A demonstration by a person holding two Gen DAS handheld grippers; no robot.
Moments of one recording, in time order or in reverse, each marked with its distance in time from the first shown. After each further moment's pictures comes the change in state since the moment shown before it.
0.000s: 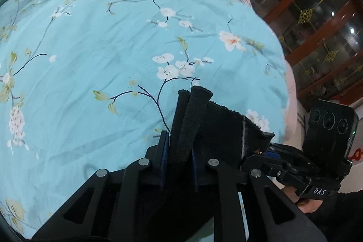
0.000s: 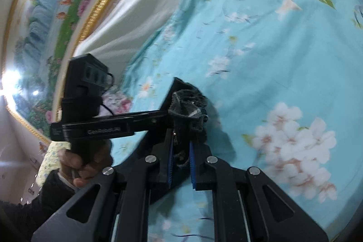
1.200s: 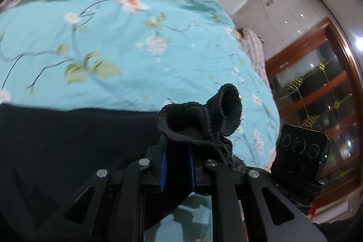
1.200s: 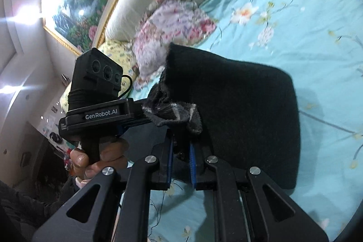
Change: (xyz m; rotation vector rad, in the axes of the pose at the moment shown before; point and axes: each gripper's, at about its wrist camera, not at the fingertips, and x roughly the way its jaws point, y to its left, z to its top) left arm -0.136 0.112 -0.205 -0.563 -0.398 -0.027; right arm 0.118 0.130 -0.084 -0.300 0.447 0.252
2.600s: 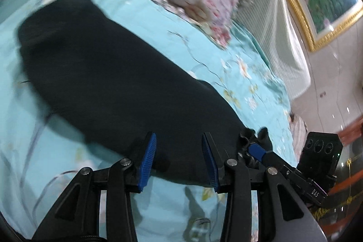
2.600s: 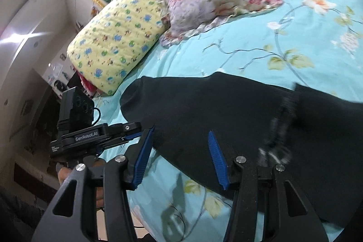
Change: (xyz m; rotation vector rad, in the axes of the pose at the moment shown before) left arm -0.187 0.118 -0.136 -0.464 -0.416 0.305; right arm 0.094 0.092 0.009 -0.239 0.250 0.088
